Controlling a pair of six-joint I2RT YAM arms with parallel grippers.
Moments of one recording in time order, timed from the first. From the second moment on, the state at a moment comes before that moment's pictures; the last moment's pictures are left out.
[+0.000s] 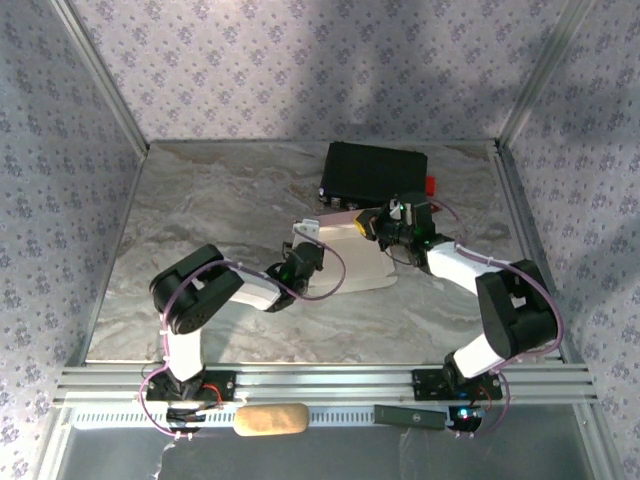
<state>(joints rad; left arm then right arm) -0.91 1.84 0.73 0.70 -0.70 -0.25 0.37 1.52 0.76 0.27 -0.47 1.35</state>
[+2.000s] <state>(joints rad) -0.82 1.79 0.60 0.82 -0.57 -0.38 0.53 1.55 0.73 0.45 -0.17 1.59</state>
